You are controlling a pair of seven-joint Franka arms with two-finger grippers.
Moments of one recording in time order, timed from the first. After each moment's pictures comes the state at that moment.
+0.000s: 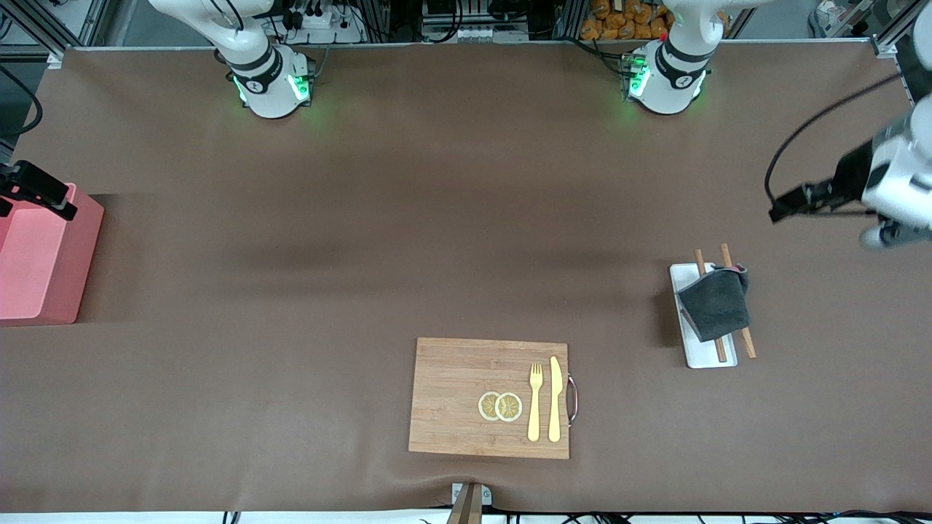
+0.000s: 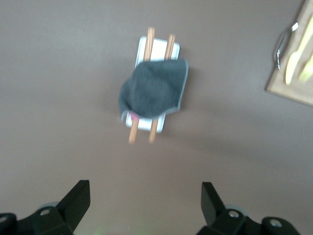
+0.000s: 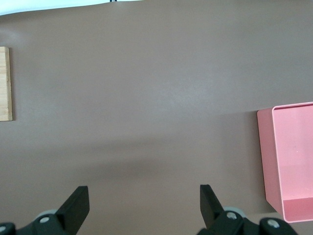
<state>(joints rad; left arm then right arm) 0.09 0.12 -0.14 -1.61 -0.01 1.67 -0.29 0.01 -0.02 -0.12 -1.59 0.02 1.68 -0.03</state>
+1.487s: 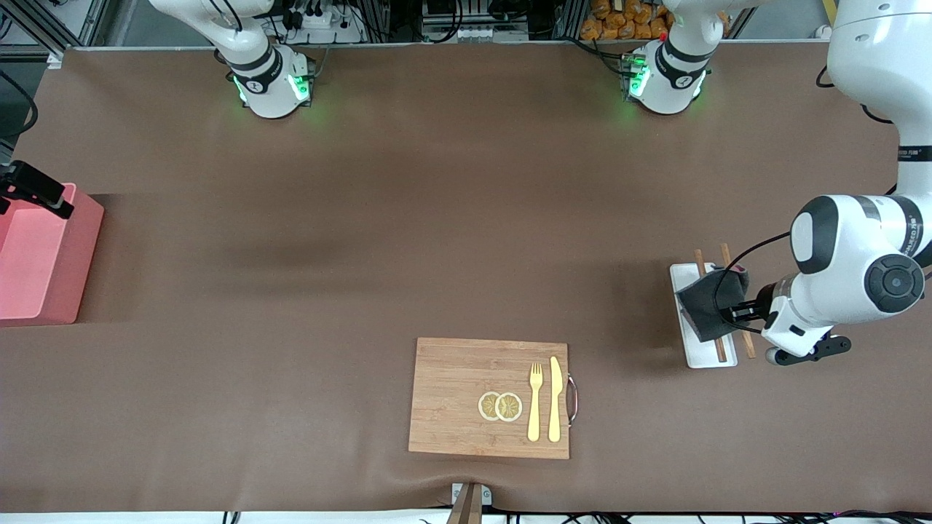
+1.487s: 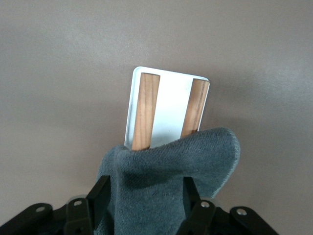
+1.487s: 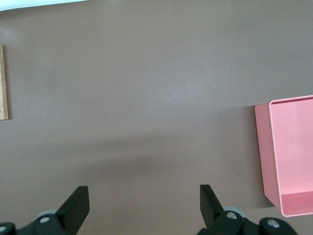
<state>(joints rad) 0.11 0.51 -0.14 -1.63 0.10 2.01 -0.28 -0.01 -0.01 -0.12 -1.59 0.02 1.67 -0.03</state>
